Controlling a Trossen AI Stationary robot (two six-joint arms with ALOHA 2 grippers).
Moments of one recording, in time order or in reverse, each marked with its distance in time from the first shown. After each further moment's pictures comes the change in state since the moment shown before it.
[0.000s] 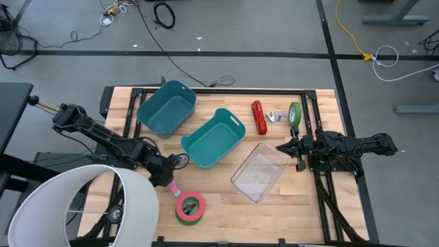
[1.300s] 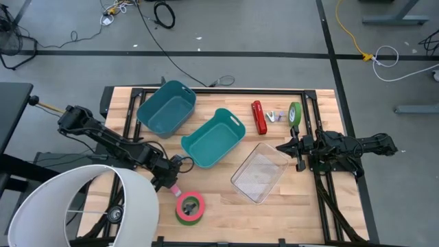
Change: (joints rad) left arm 0.000 0.118 -0.001 0.042 0.016 -0.026; right arm 0.000 0.000 0.000 0.000 0.000 0.000
